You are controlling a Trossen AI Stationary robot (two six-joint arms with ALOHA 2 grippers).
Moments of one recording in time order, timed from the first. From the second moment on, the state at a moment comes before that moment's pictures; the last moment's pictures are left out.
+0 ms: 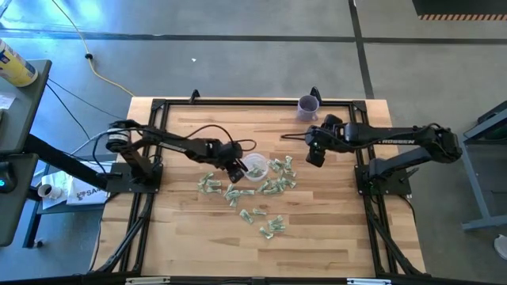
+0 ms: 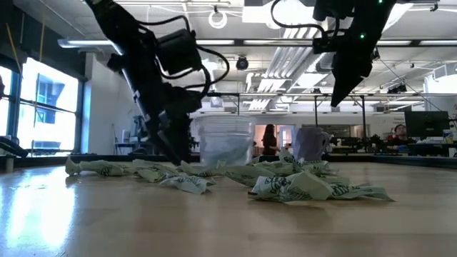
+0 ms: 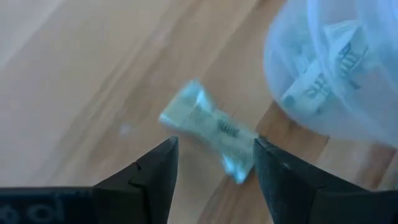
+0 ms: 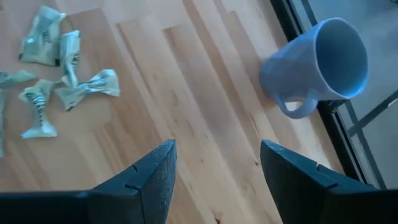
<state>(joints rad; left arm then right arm) 0.12 1.69 0.86 -0.23 -0.11 -0.48 -0.17 1.23 0.92 -0.87 0.45 0.17</state>
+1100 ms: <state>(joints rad) 0.22 1.48 1.04 -0.27 0.17 -0.06 -0.19 1.23 0.92 -0.84 0.44 0.14</state>
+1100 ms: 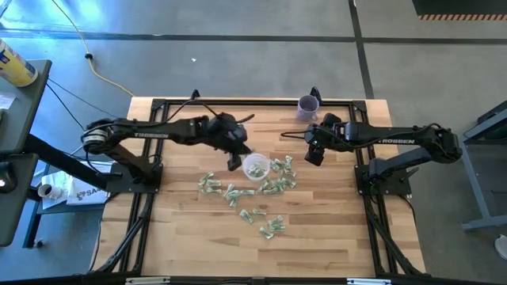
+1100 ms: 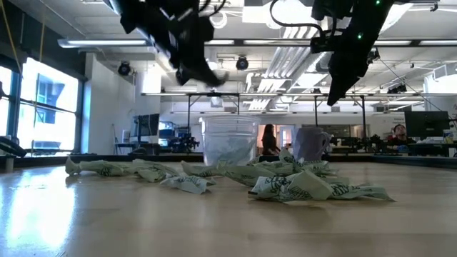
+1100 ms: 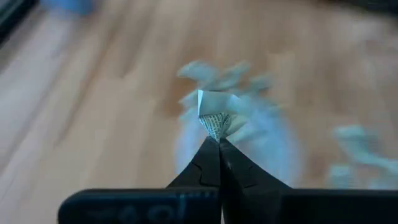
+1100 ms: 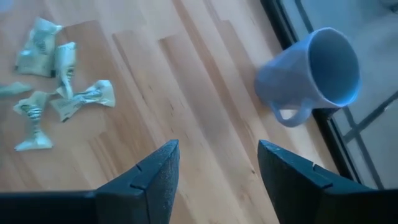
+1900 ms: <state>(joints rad) 0.20 1.61 1.23 -0.54 0.24 -0.14 -0.19 1.27 0.71 -0.36 -0.01 -0.23</state>
